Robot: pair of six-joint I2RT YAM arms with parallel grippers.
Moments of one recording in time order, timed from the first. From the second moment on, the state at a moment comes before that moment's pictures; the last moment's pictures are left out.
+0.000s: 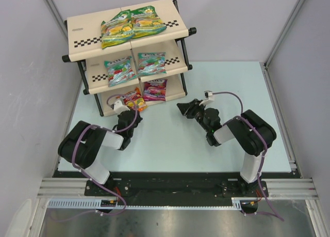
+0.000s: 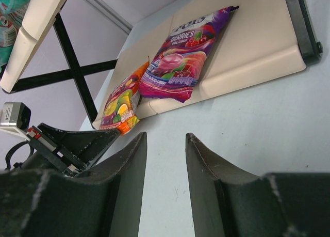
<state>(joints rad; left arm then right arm) -0.40 1.62 0.40 0.88 -0.39 -0.73 0.57 1.85 0.59 1.28 -0.01 0.76</state>
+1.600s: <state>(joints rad) -0.37 1.46 0.39 0.55 -0.35 -0.80 0.53 1.90 0.58 1.30 -0.08 0.82</state>
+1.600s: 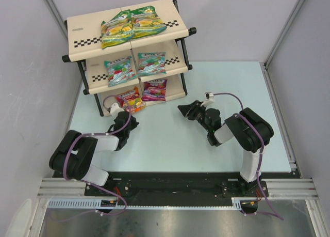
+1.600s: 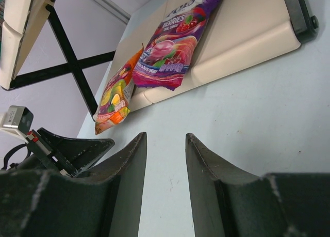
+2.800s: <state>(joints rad) -0.22 1.60 0.60 0.41 -0.33 -0.78 0.50 1.94 0.56 1.30 -0.12 0.89</state>
